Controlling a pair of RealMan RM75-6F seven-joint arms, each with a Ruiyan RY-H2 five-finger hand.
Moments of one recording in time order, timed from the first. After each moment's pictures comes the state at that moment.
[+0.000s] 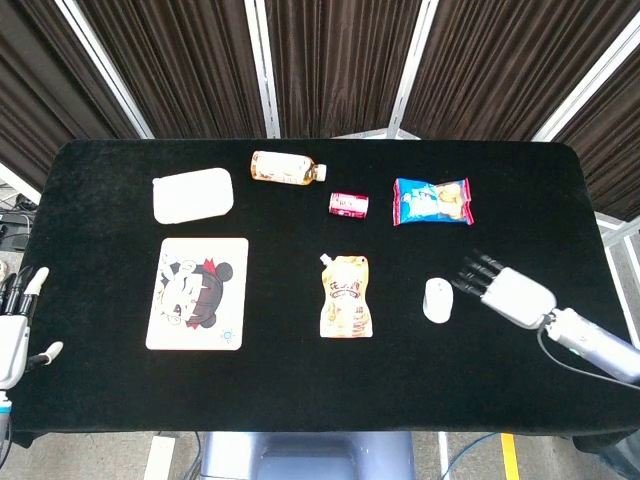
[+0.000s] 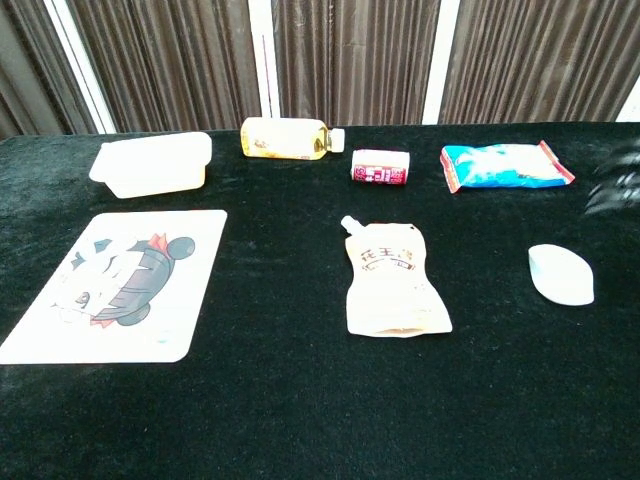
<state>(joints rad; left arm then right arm) -0.09 -1.17 -0.08 -1.65 1.39 1.49 0.29 0.61 -1.48 -0.22 -0.36 -2.05 1.38 0.29</state>
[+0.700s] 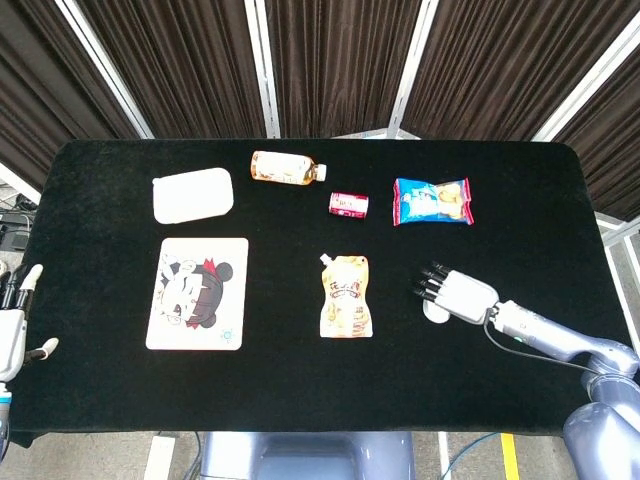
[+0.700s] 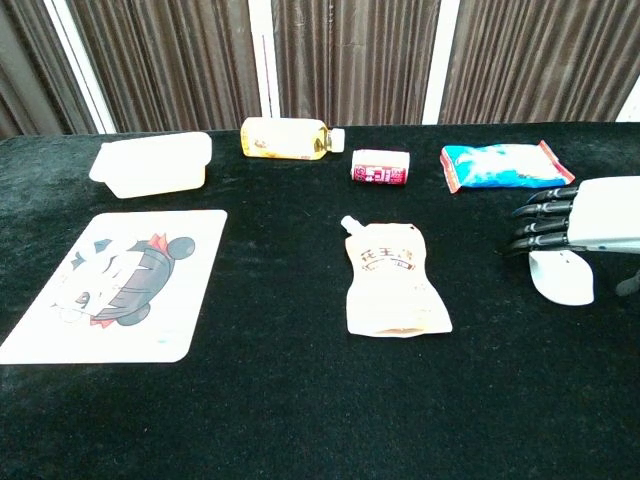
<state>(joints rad) -0.11 -1.18 -0.10 -1.62 1.31 1.44 0.31 0.70 -1.70 -0.30 -0.19 -2.04 1.32 0.41</state>
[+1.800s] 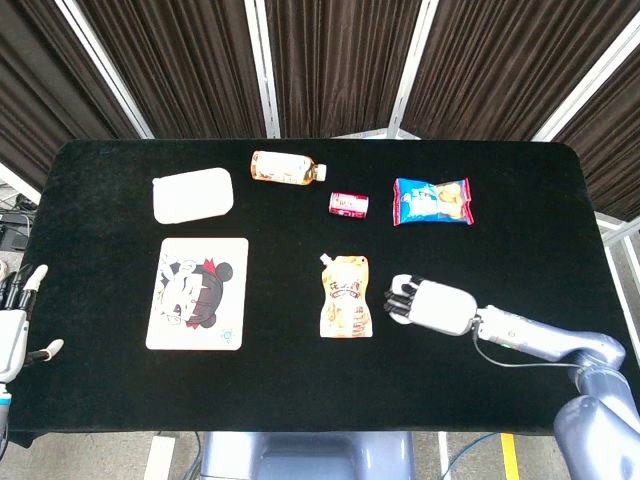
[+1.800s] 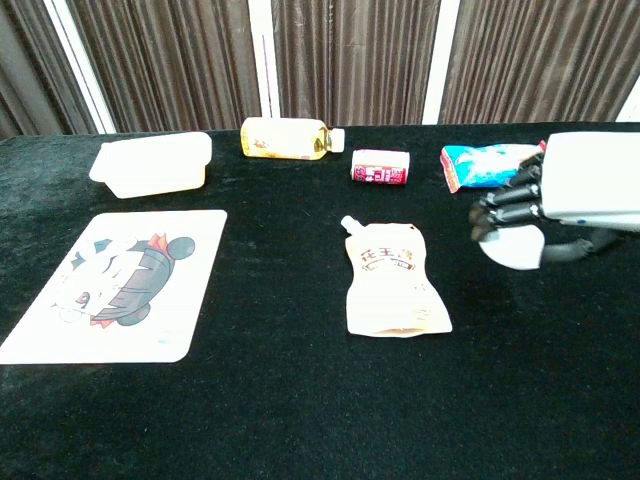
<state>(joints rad) -0.11 -1.14 -0.09 -1.66 1.34 1.43 0.23 0.77 -1.70 -0.31 -0.23 -2.01 1.71 0.29</state>
